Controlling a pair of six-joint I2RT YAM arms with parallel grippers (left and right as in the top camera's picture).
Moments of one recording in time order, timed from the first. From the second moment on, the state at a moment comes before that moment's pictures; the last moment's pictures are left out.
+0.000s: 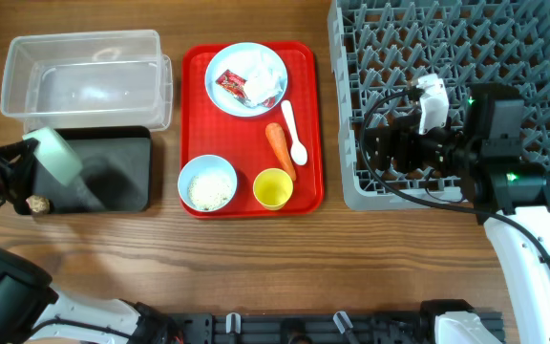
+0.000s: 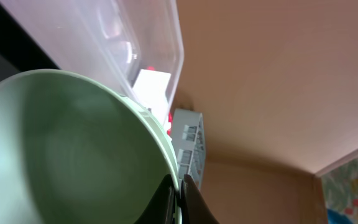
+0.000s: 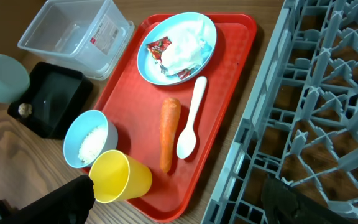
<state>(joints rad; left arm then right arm) 1.00 1.87 1.34 -1.07 1.29 0.04 0.04 1.18 1.03 -0.66 -0.60 -0.03</state>
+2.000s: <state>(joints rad) -0.35 1.85 1.38 -0.81 -0.04 -0.12 0.04 1.18 1.03 -0.65 -0.58 0.00</state>
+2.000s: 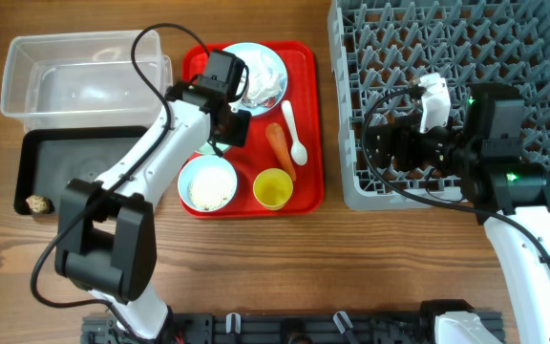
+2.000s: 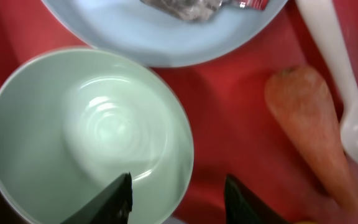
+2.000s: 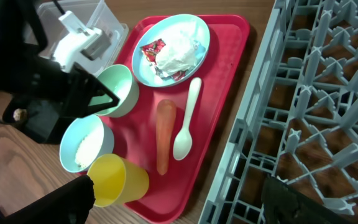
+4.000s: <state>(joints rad) -0.42 1.74 1.14 -0.84 0.02 -0.57 0.04 1.18 1.03 -0.64 -0.58 0.00</state>
